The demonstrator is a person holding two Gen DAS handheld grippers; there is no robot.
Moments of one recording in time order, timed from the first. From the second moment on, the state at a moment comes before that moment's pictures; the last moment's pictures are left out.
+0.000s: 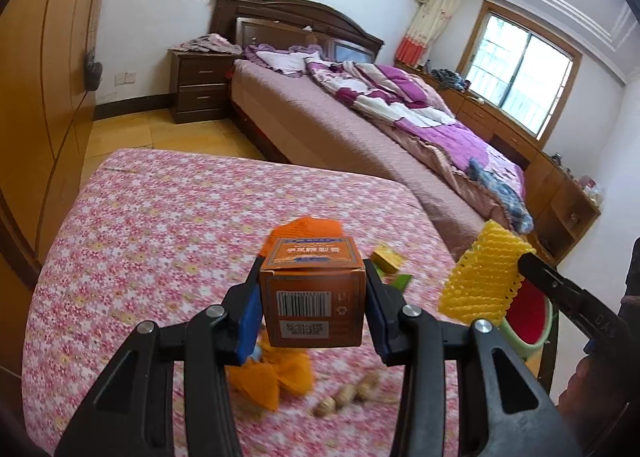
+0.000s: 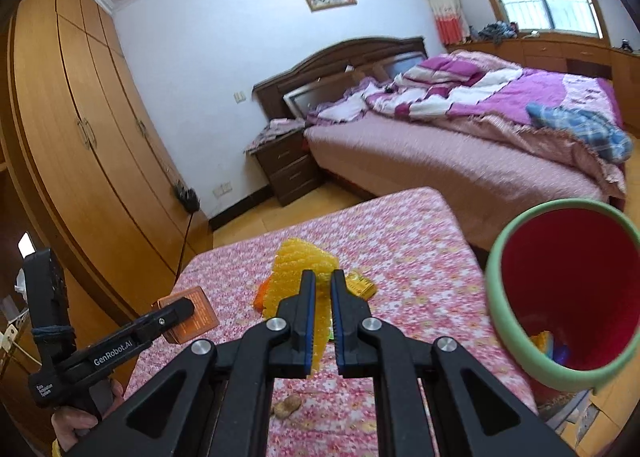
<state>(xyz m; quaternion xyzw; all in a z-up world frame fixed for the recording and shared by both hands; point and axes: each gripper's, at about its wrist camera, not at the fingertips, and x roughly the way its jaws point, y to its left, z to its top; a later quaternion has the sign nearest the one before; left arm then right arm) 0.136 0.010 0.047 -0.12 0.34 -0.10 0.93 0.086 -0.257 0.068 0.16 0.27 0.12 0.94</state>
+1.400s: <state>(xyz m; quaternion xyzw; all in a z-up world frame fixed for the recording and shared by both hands) 0.163 -0.267 0.028 0.00 0.38 -0.33 0.86 0.034 -0.477 0.004 0.24 0.25 -0.11 0.93</state>
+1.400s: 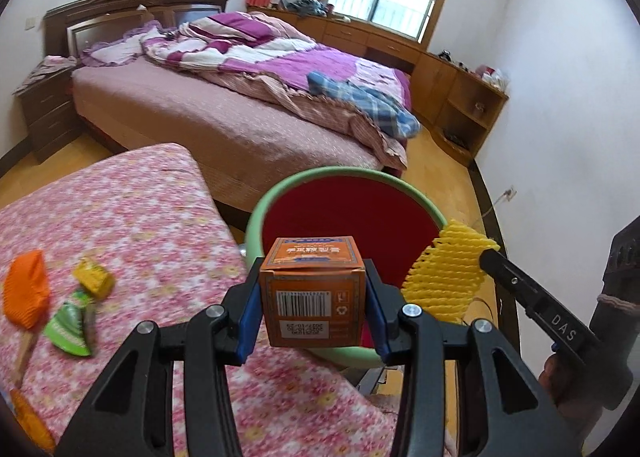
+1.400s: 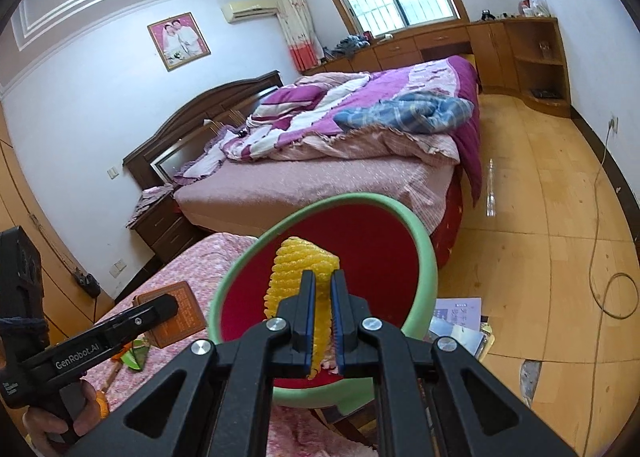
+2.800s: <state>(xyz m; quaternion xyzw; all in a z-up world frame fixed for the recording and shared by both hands) 0.201 -0.157 0.032 -0.03 0.39 -0.21 0.90 0.050 -0.440 0.010 0.24 0.27 -0.08 0.93</state>
